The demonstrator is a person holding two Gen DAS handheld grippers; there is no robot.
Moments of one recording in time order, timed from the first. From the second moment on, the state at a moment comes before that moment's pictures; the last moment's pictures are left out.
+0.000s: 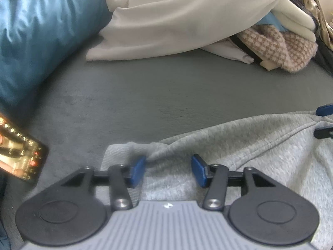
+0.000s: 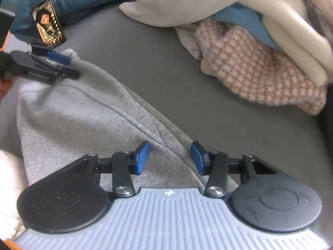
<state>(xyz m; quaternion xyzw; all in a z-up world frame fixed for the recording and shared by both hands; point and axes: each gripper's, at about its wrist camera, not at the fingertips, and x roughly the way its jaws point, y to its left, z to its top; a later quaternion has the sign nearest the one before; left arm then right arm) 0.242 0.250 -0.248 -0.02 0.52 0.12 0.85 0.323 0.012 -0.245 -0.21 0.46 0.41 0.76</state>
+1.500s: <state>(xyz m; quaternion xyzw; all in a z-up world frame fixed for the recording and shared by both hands) 0.276 0.170 -0.258 0.01 0.52 0.11 0.85 0.303 -0.119 -0.213 -0.22 0.42 0.27 0.84</state>
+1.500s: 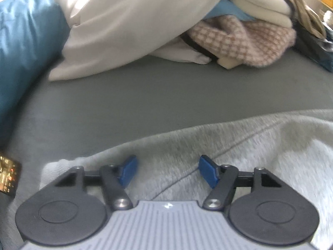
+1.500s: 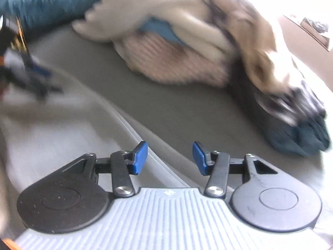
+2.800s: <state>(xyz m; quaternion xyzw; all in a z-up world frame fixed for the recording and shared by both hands) 0.294 0.145 -0.248 0.11 0.49 0.14 0.85 0.341 -0.185 -0.265 -0.28 0.49 0.28 0.78</state>
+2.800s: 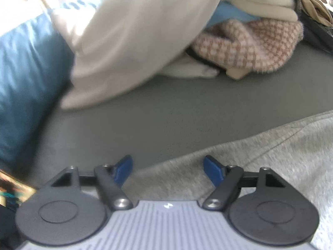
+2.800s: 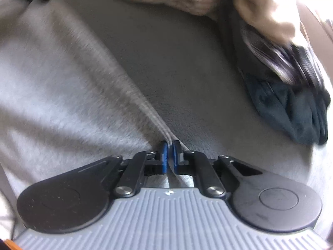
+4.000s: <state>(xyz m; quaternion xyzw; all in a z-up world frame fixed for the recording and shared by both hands) 0.317 0.021 -0.299 0.09 0.50 -0.04 0.86 0.241 -0.345 -0.275 -0.31 0.56 -0.04 0.77</state>
